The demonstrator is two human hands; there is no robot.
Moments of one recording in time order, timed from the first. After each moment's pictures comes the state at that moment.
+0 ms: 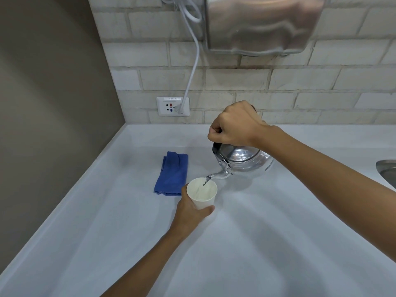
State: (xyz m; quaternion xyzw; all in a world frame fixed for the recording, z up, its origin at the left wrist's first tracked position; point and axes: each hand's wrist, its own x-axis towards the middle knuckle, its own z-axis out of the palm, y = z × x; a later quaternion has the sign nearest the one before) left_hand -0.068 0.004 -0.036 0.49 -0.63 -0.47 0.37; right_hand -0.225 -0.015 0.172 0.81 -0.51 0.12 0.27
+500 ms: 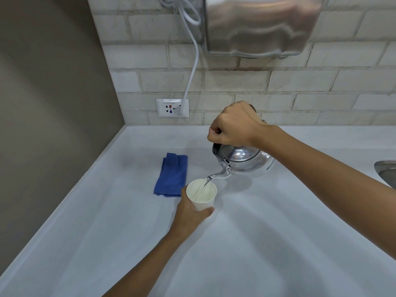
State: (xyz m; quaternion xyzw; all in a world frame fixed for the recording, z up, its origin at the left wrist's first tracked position) left_hand -0.068 0.008 -0.033 0.50 -0.63 -0.47 0.36; right_hand -0.222 -0.008 0.179 0.81 -0.51 0.10 0.26
